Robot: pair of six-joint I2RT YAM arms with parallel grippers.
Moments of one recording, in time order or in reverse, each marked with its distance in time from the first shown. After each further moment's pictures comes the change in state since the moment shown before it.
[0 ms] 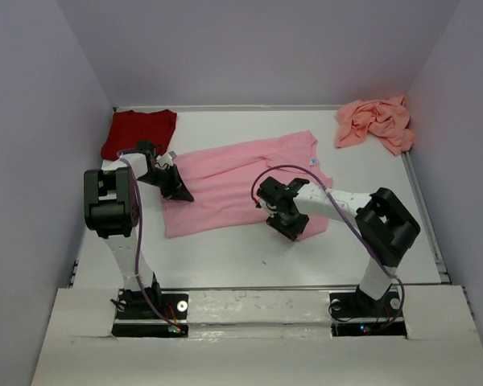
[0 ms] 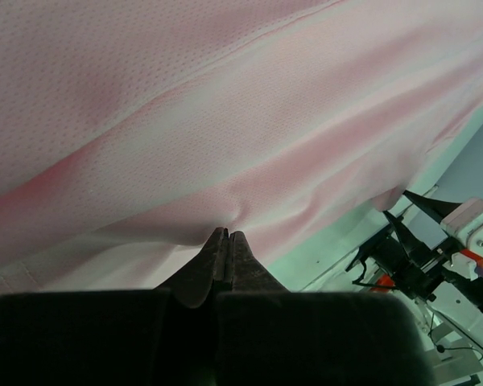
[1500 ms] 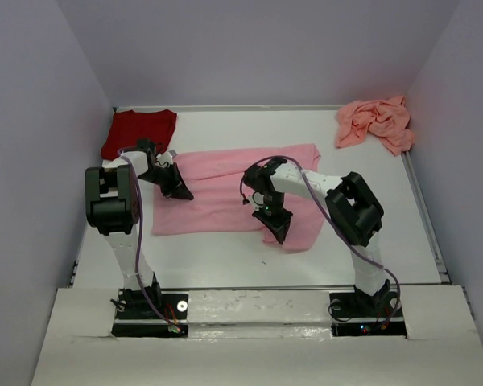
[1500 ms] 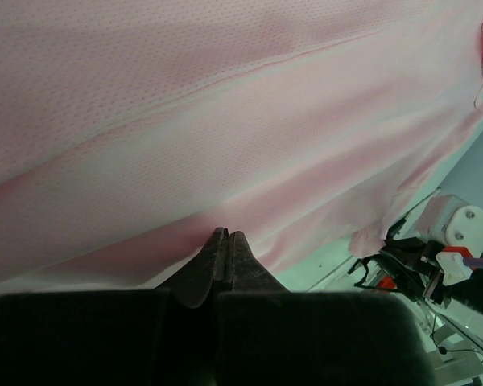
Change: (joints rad) left arm 0.000 0.031 0.039 -0.012 -0.005 0.009; right arm -0.037 0.302 0.407 -0.375 -0.359 0.072
